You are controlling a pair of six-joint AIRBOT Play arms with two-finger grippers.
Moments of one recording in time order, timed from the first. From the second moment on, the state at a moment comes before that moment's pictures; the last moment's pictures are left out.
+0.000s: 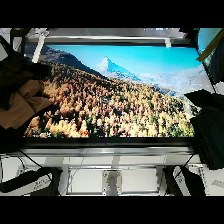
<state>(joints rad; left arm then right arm) -0.09 -1.25 1.67 1.59 -1.44 -1.52 -0.51 -0.73 1.01 -0.79 1.34 1.18</state>
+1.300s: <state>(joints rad) 0.29 -1.75 1.67 2.16 -1.00 -1.64 -0.51 -0.74 1.01 -0.74 1.00 1.19</state>
